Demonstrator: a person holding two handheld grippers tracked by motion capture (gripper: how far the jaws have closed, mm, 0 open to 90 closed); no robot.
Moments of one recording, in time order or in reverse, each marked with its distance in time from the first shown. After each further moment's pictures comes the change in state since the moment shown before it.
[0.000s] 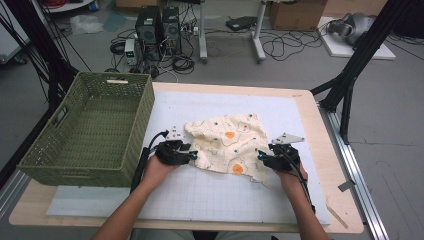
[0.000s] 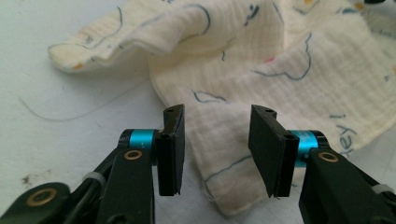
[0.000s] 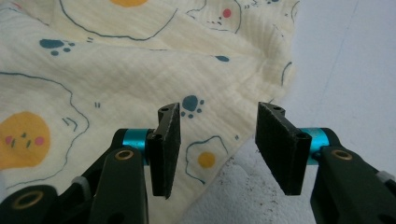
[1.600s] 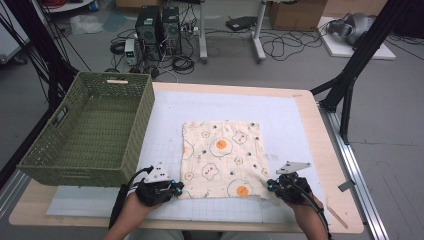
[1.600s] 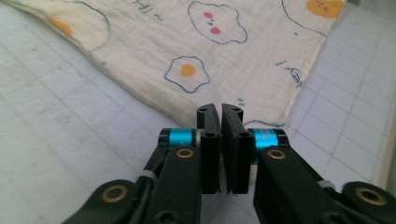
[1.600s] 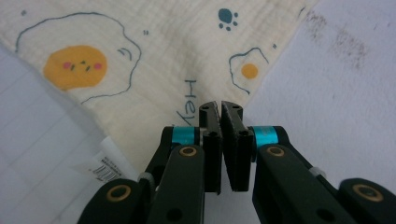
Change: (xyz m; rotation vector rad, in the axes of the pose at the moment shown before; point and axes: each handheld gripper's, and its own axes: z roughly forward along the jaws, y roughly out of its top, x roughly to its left) left arm -0.054 -0.067 -0.072 0.012 -0.128 0.042; right arm 0.037 -0.045 -0.062 0.212 0.129 -0.040
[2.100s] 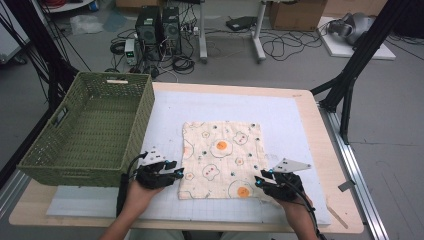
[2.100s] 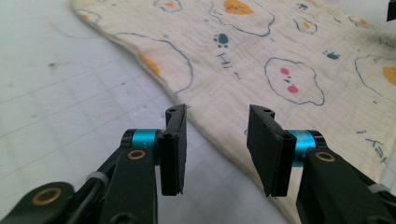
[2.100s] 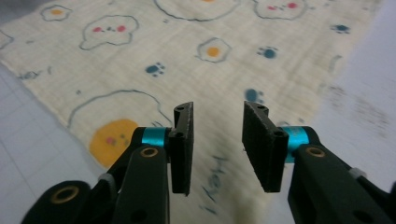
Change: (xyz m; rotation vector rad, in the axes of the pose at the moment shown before) left arm 0.030 0.018 0.015 -0.099 0.122 -0.126; right arm 0.014 0.013 0.008 -0.222 0.059 0.010
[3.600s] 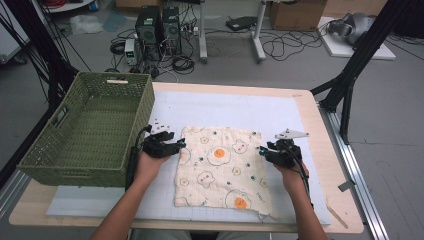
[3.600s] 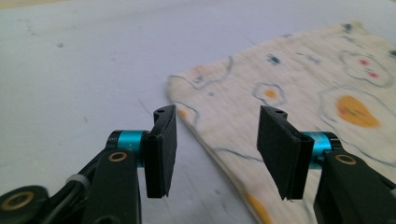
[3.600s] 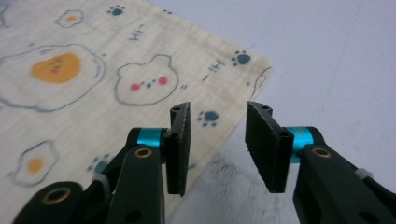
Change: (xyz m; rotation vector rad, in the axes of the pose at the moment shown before) left arm 0.054 0.056 0.036 -0.054 0.212 -0.077; right arm -0.073 0.044 0.041 -0.008 -0.143 0.078
